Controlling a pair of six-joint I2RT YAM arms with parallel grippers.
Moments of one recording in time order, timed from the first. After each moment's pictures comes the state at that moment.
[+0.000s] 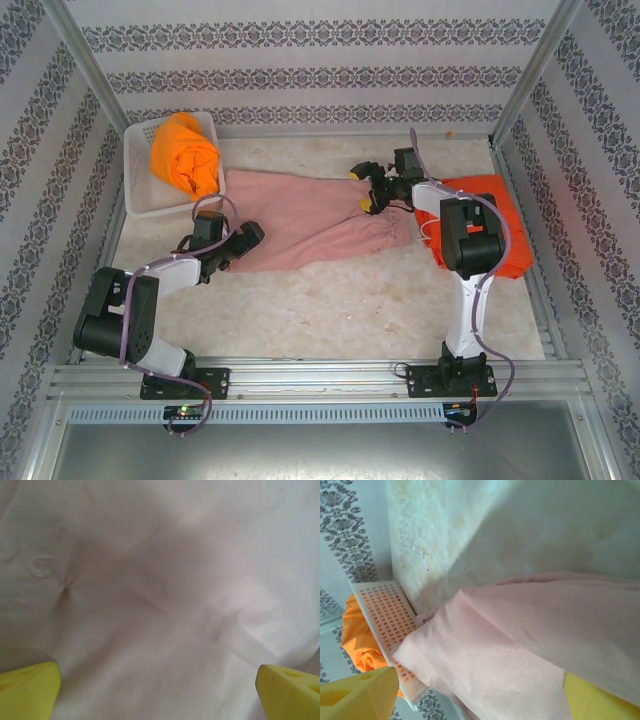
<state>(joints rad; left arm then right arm) -0.16 1.49 0.60 0.10 0.22 -0.82 0.14 2.16 1.44 -0.07 -0.68 1.23</state>
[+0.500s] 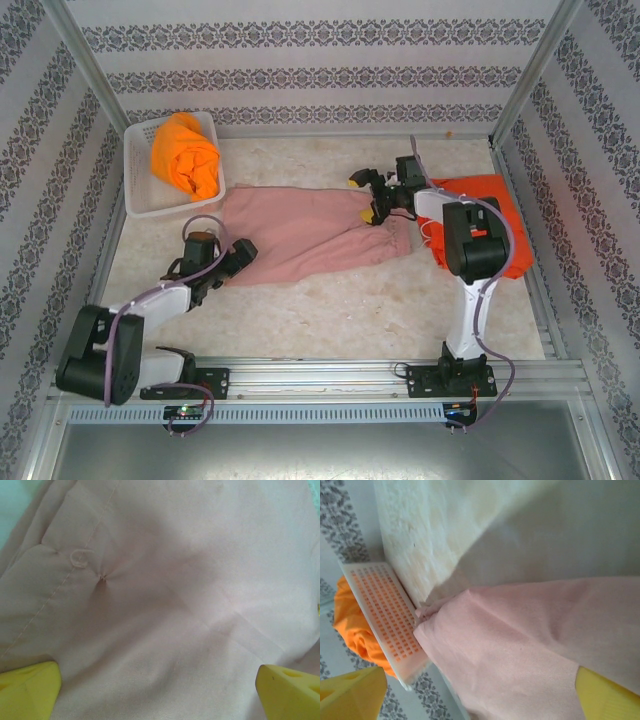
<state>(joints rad) -0.16 1.24 0.40 0.08 0.20 -0.84 0.16 2.06 1.29 -0.05 -0.73 1.19</state>
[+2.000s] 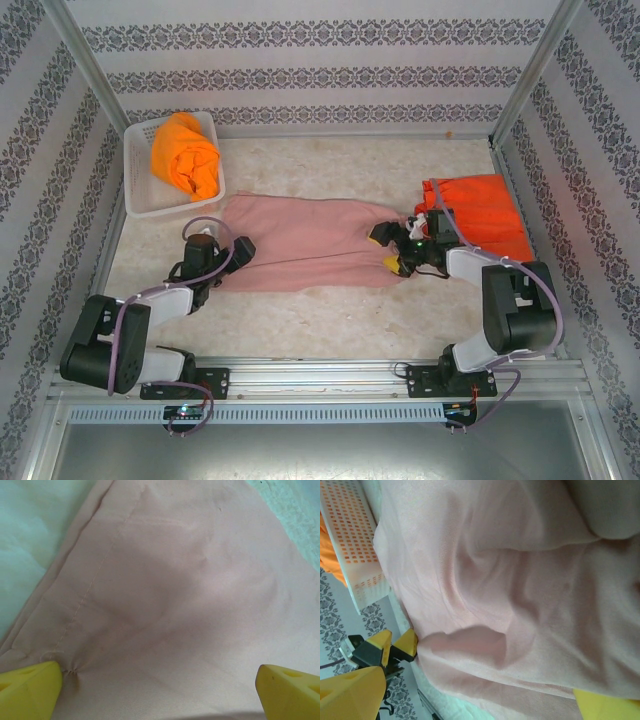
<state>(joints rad) -0.15 1.32 0.35 0.31 0.11 -0.74 0.07 1.52 0.62 -0.02 -0.80 0.86</state>
